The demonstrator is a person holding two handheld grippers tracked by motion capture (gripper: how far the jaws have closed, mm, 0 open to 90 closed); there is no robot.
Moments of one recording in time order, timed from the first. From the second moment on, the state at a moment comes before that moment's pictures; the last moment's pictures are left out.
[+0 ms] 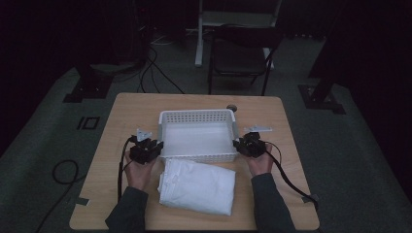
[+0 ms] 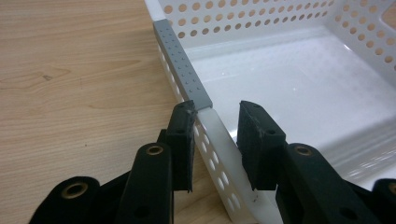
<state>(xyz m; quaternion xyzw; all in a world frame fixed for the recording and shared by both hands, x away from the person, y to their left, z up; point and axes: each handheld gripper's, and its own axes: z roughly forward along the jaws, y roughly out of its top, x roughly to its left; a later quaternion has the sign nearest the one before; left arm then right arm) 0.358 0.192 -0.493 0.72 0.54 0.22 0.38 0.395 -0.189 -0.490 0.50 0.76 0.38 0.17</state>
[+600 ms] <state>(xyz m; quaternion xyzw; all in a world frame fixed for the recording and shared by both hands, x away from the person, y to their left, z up) 0.373 0.196 -0.496 0.71 0.53 0.25 0.39 0.404 -0.187 -0.491 0.50 0.76 0.39 0.15</state>
